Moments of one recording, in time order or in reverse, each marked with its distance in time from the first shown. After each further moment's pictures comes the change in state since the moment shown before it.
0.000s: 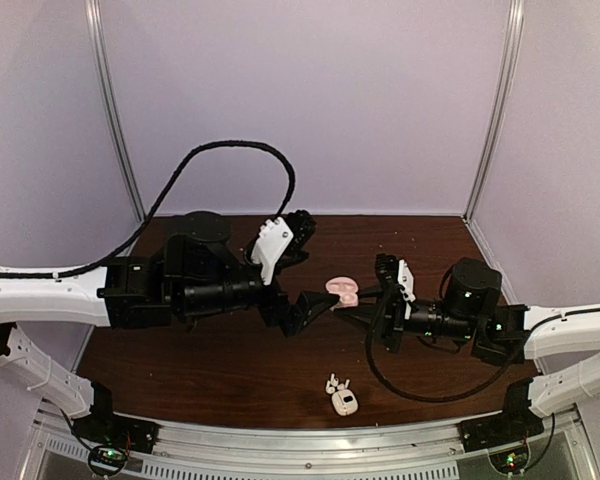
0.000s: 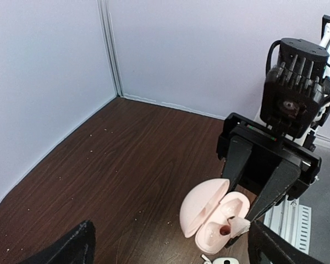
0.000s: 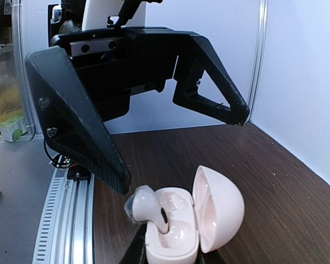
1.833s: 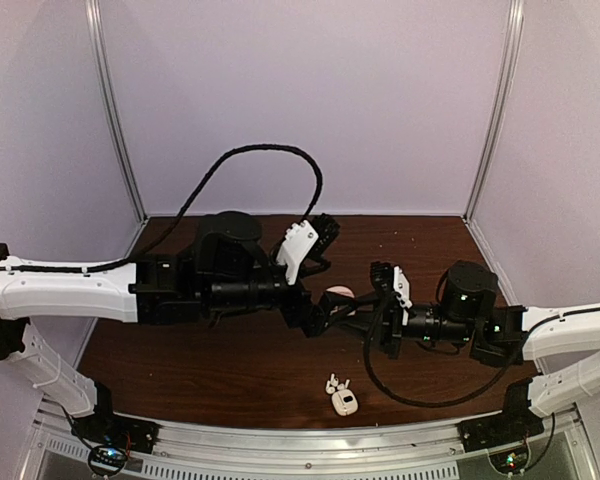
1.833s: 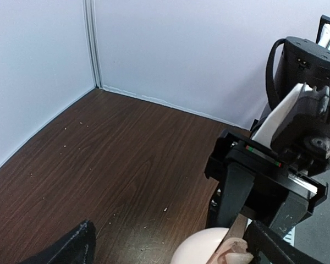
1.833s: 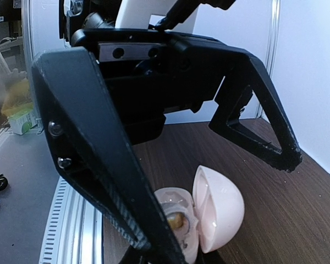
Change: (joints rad) left arm 0.022 0.128 0.068 0.027 0.098 -0.064; right arm 0.017 0.011 0.000 -0.015 -0.047 0.000
